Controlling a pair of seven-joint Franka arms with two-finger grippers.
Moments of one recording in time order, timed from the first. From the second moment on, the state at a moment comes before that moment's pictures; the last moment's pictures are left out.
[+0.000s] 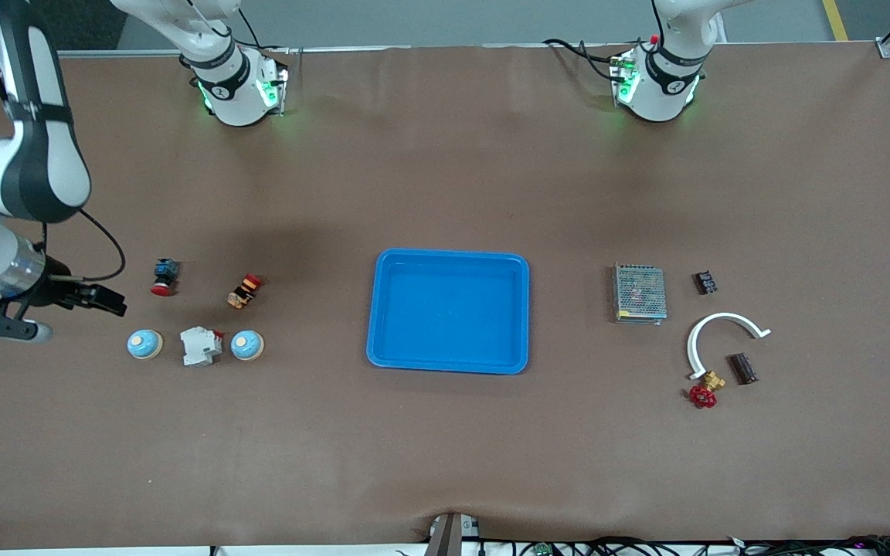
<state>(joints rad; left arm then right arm) 0.30 -0.08 -0.03 -1.48 -0.06 1.20 -0.22 -0.11 0.28 -0.03 -1.86 0.00 2.18 0.03</state>
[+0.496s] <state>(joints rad) 0.28 0.09 -0.15 -1.46 -0.09 1.47 -0.23 -0.14 0.48 -0.03 -1.86 0.00 2.37 0.03</state>
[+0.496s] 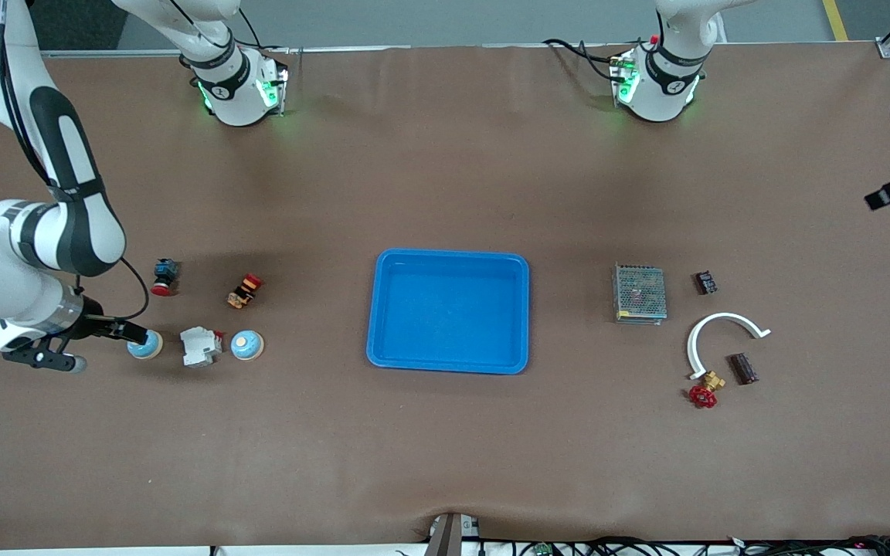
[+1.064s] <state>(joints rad) 0.20 0.23 -0.22 -1.44 -0.09 1.72 -0.23 -0.17 0.58 -0.03 -1.86 0.00 2.52 -0.06</state>
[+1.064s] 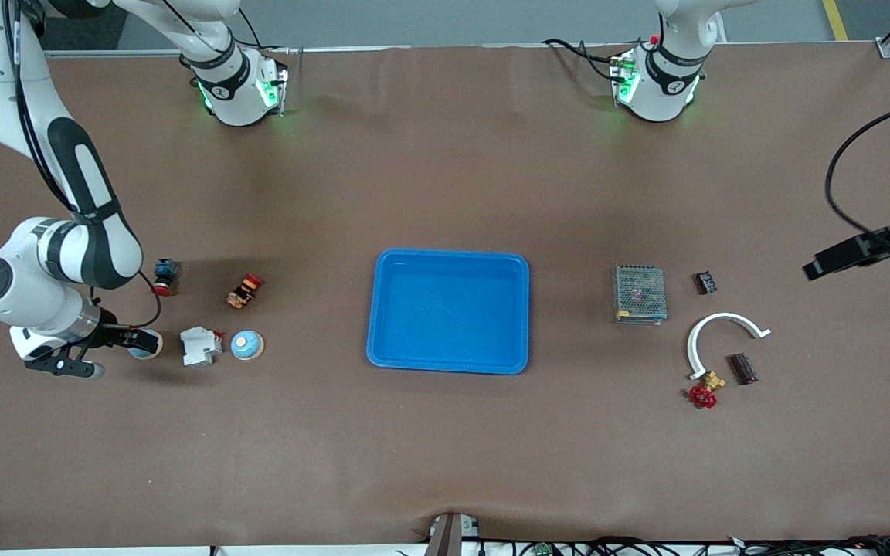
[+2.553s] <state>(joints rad) 0.17 0.76 -0.14 -1.37 0.15 2.07 -0.22 -0.19 0.64 -0.02 -1.86 0.00 2.54 -0.08</state>
